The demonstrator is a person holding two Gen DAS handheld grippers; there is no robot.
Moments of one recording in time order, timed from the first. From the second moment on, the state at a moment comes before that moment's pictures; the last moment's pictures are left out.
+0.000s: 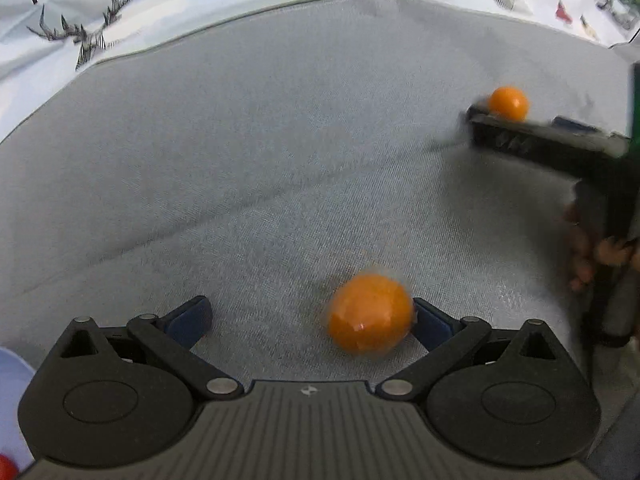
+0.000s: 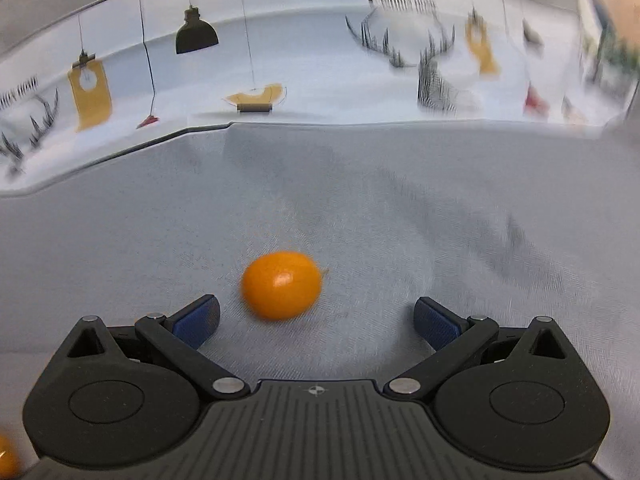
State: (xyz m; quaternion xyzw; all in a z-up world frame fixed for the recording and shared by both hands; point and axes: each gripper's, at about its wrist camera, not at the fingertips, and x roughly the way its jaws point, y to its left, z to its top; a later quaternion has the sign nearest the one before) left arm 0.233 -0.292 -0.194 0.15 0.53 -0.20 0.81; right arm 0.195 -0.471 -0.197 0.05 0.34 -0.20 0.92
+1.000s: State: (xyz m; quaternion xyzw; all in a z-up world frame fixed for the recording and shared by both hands) left arm 0.055 -0.132 0.006 0.13 0.46 -0.18 0.86; right arm -0.014 -0.337 -0.013 0.14 0.29 -0.05 0.95
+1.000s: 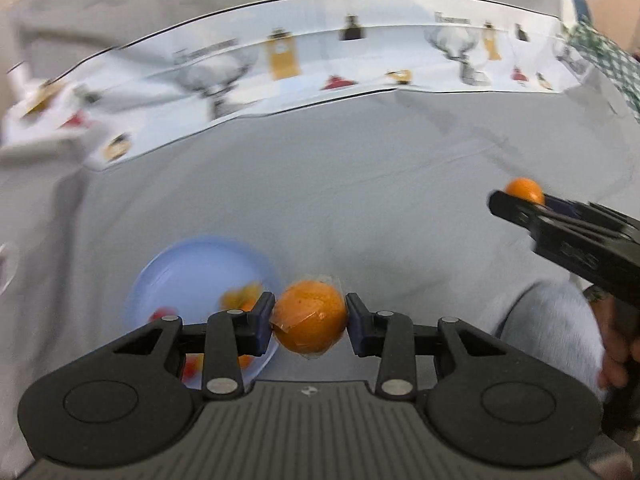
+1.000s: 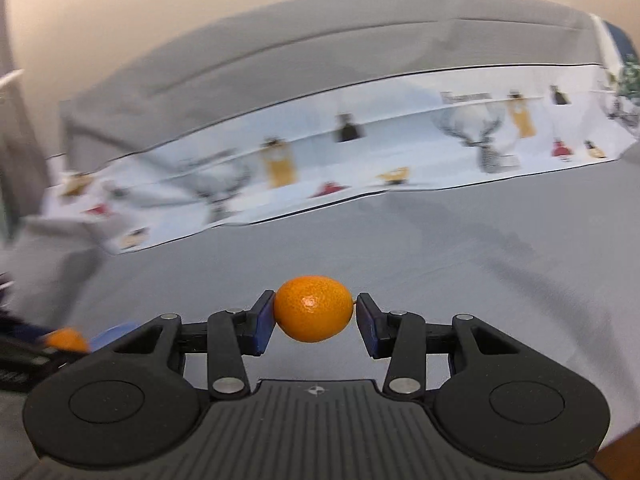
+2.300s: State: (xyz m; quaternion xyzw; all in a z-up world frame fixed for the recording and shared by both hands) left arm -0.085 0.041 0.043 -0.03 0.41 -0.10 0.91; right arm -0.134 -0.147 0.057 -0.04 0.25 0.10 0.96
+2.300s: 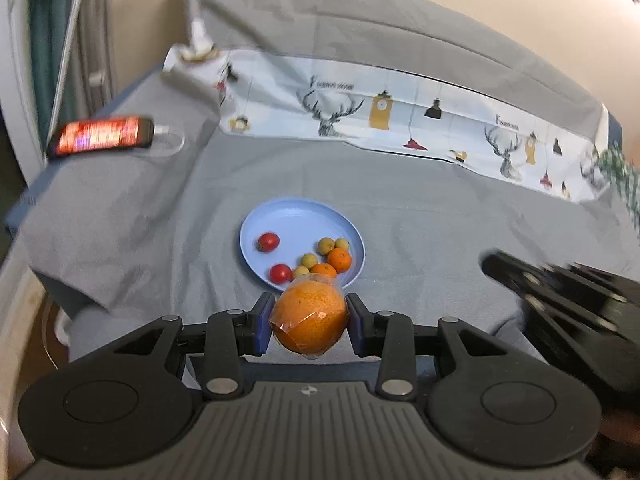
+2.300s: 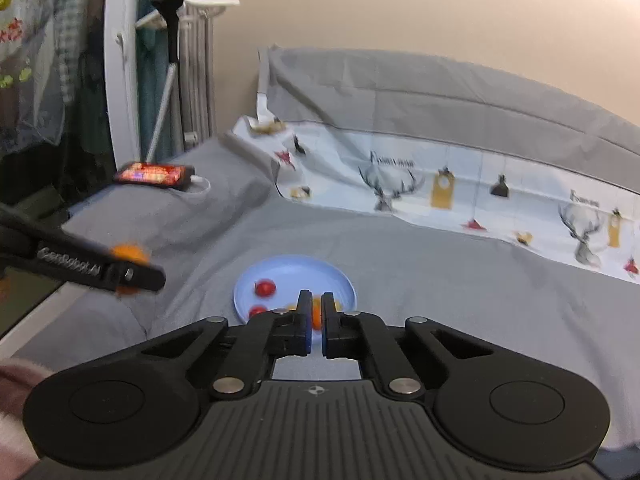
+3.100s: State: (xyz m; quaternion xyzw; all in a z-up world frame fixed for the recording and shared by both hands) left arm 0.046 0.023 -0.012 0.00 0.49 -0.06 0.87; right arm -0.008 -0.254 -0.035 0.02 0.33 -0.03 0.94
